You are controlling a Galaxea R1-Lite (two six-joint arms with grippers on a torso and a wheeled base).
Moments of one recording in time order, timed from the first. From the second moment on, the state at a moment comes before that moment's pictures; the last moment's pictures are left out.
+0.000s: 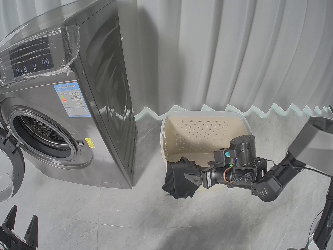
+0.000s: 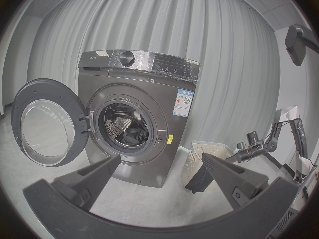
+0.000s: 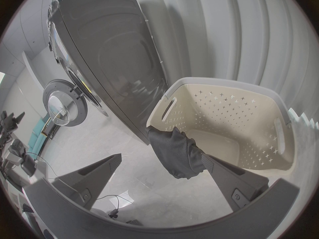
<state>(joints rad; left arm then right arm) 0.00 0.01 -0.02 -0.07 -0.01 -0.19 0.57 2.10 -0.77 -0.85 0.09 0.08</state>
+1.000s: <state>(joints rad) 0.00 0.02 -0.02 -0.08 -0.01 -0.22 0.52 2.43 -1.02 -0.93 0.11 0.06</state>
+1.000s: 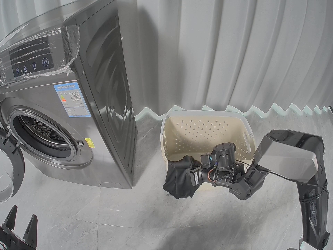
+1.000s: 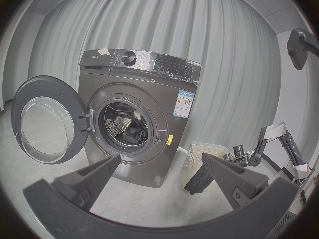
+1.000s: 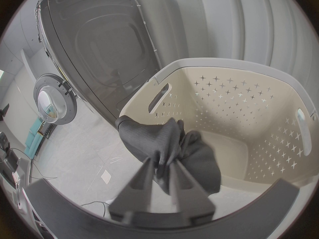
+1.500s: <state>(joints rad) 0.00 0.02 -0.02 -0.08 -0.01 -0.22 0.53 2.33 -0.92 -0.98 0.11 0.06</state>
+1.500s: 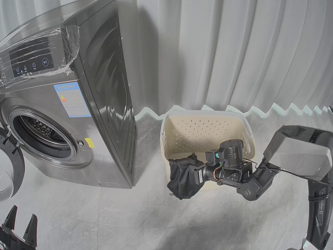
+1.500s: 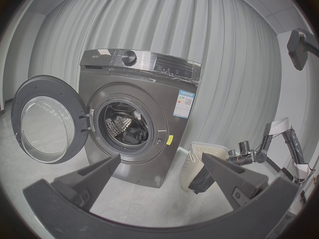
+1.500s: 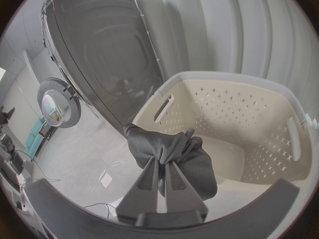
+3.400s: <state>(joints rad) 0.00 0.02 -0.02 -0.07 -0.08 -0.14 0.58 1.48 -0.45 -1.10 -0.02 0.09</state>
